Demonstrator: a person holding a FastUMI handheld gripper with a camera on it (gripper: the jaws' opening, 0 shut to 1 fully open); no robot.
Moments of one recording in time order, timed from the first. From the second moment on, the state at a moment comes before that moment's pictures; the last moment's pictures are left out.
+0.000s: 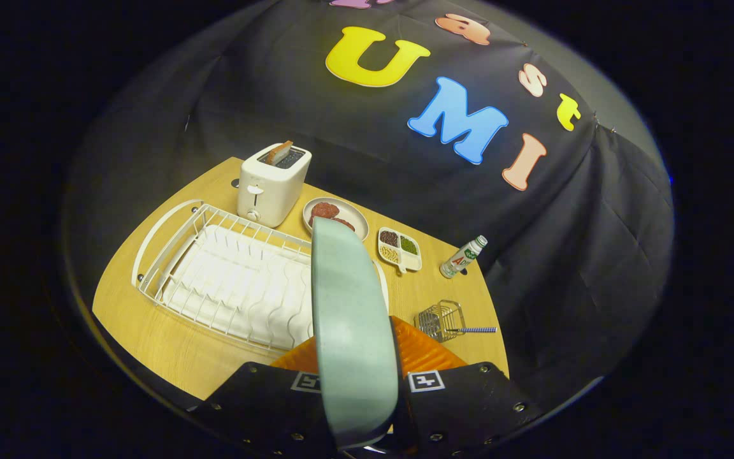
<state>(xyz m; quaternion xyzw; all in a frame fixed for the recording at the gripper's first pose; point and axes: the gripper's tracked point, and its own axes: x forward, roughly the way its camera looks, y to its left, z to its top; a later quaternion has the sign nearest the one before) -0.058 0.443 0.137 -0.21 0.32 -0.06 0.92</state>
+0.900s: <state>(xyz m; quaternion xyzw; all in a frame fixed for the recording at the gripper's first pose) -0.126 0.415 -0.024 0.03 0.43 0.07 0.90</state>
